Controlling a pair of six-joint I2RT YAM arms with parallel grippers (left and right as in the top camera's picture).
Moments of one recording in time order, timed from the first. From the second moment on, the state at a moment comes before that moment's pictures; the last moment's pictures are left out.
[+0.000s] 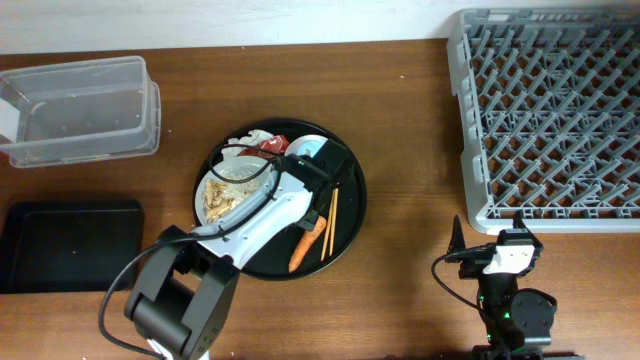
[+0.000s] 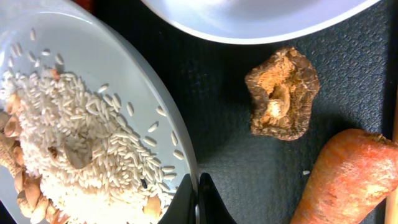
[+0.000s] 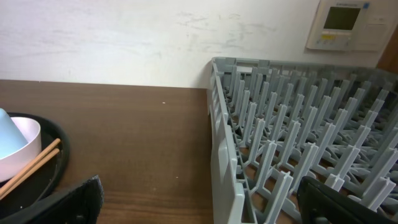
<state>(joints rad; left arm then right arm) -0.64 1.90 1.34 -0.97 -0.39 -0.23 -0.03 0.01 0.01 -0.07 0.00 -0.05</state>
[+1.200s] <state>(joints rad) 0.03 1.64 1.41 -1.02 -0.22 -0.24 -0.03 0.01 0.01 -0.07 0.00 -0.05</state>
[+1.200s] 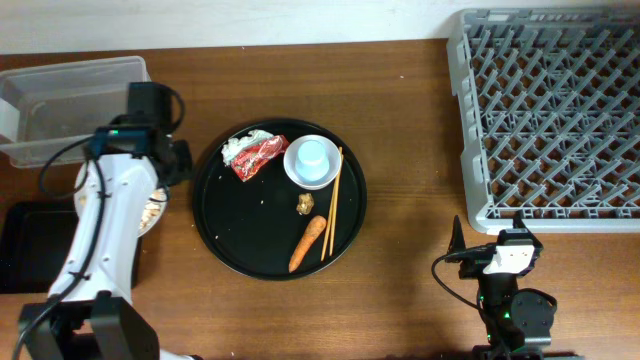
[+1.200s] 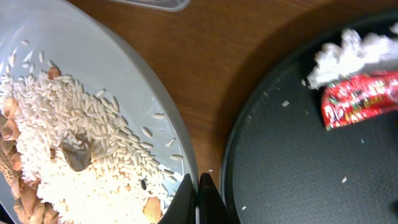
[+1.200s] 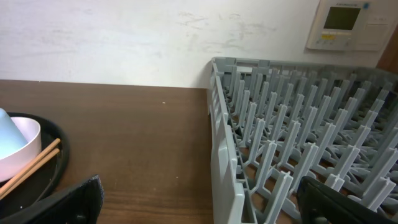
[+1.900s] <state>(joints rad) 0.54 1.64 1.41 -0.92 0.29 -0.24 -0.03 0.01 0.01 -0.07 0.00 -0.05</state>
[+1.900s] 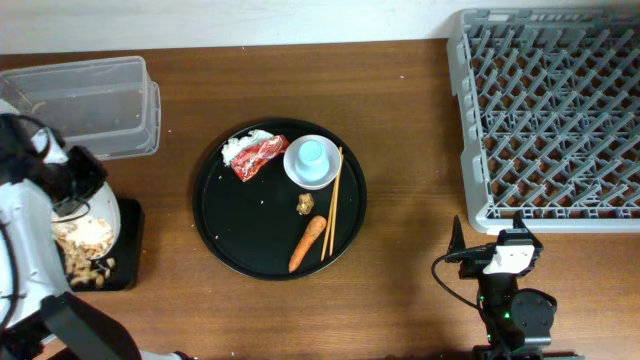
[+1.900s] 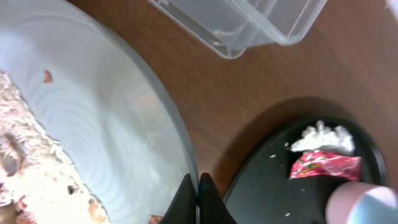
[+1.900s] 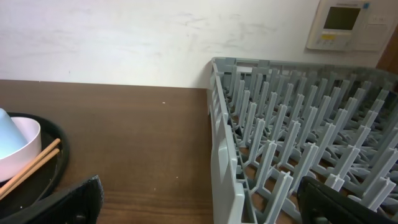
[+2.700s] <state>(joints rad) 0.87 1.64 1.41 -0.88 0.81 -0.24 -0.03 0.01 0.01 -0.07 0.00 -0.05</state>
